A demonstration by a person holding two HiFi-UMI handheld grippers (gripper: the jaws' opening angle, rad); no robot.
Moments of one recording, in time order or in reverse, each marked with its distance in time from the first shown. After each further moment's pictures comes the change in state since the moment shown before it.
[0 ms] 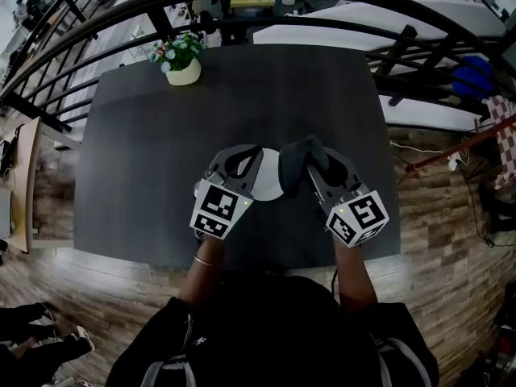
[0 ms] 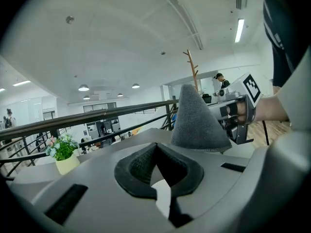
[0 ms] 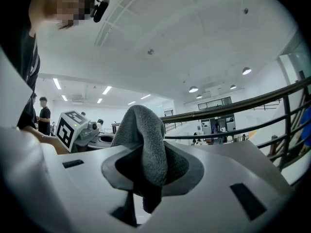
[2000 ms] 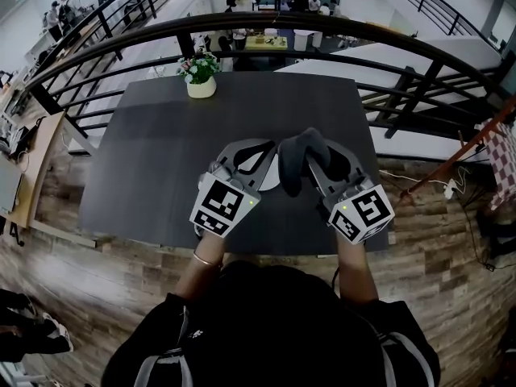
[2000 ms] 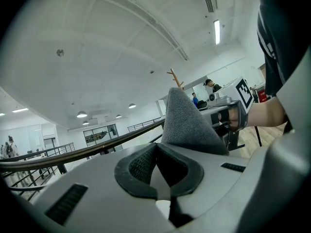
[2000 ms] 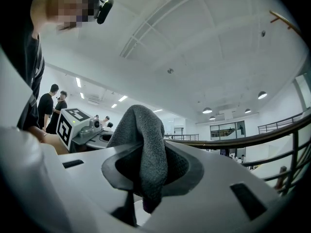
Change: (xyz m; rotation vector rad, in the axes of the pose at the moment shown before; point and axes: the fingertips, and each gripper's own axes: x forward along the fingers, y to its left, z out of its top) left arm -0.088 -0.098 0.110 0.184 -0.202 0.038; right arm -0.101 0.080 0.088 -0.213 -0.173 0.119
